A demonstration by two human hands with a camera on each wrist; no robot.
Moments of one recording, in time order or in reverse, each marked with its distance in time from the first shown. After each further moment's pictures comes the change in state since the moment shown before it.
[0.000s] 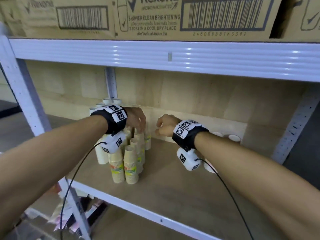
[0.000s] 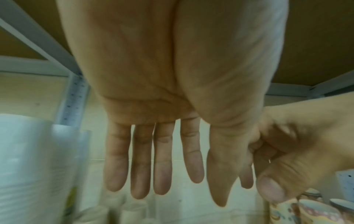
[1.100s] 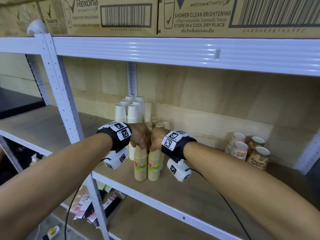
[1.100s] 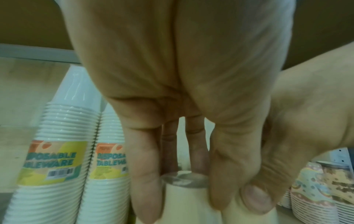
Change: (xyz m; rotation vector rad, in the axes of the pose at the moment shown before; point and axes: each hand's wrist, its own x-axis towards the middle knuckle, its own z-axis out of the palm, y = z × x) left_hand -0.037 -0.067 0.057 -0.124 -0.127 -0.052; right_hand 0.007 -0.097 0.066 -0.048 -0.240 -0.151
